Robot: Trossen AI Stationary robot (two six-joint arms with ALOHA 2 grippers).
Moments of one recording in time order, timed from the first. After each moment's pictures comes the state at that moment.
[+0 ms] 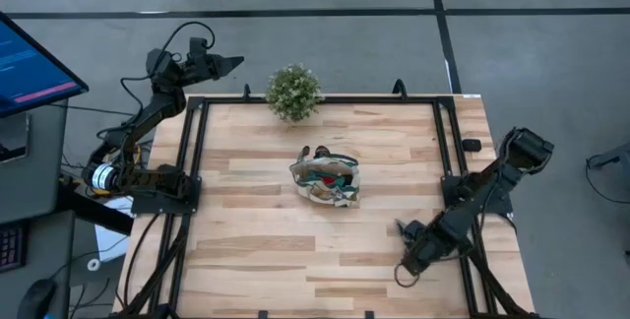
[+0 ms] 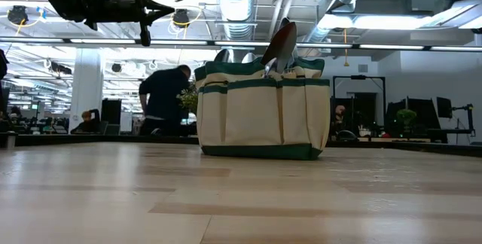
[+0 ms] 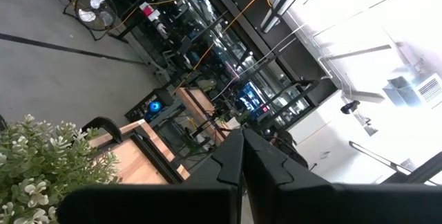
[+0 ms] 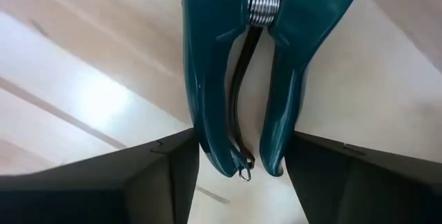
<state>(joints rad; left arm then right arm) 1.26 1.03 0.74 0.85 1.03 -1.16 0.82 1.49 0.68 -0.60 -0.23 1.74</state>
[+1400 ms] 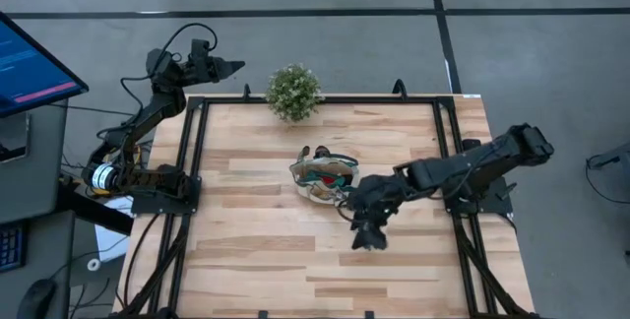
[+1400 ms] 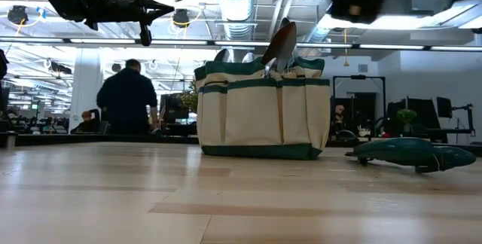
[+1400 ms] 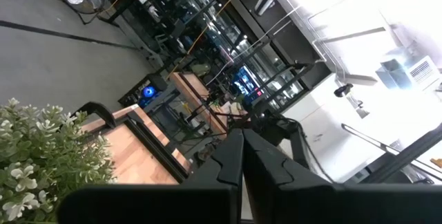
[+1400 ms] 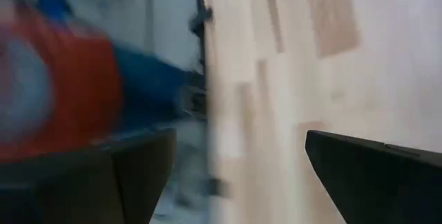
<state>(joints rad) 1.26 1.03 0.74 0.85 1.10 -1.16 0.29 1.45 1.10 -0.39 -0.36 0.76</state>
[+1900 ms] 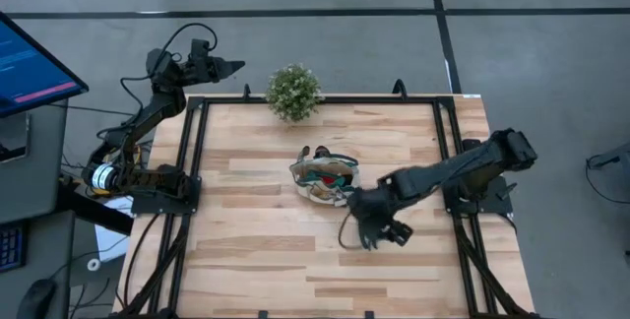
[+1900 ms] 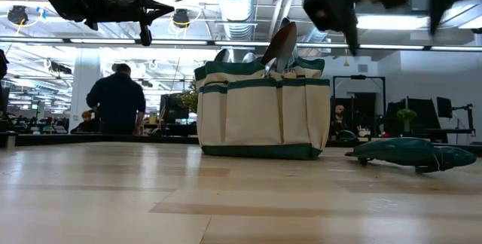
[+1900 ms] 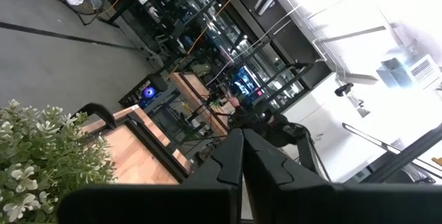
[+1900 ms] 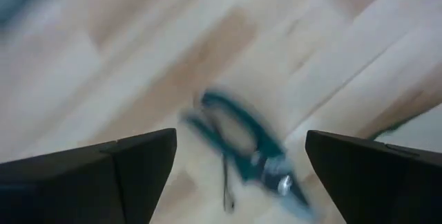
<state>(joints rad) 1.26 1.03 0.74 0.85 1.10 -1.15 0.30 1.59 1.24 -0.90 -0.23 -0.52</state>
